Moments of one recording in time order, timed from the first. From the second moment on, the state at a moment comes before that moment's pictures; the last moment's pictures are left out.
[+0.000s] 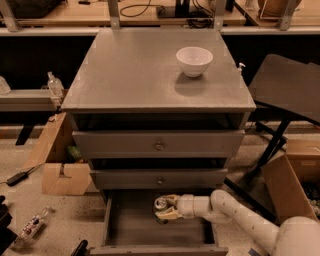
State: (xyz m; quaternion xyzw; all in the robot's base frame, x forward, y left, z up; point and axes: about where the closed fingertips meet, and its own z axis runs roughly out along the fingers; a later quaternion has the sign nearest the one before) arm 0.563 -0.021 0.320 -0.50 0.63 0.39 0.44
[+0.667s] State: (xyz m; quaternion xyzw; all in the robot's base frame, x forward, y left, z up) arm 0.581 0.005 0.240 -0.53 0.60 0.38 0.46
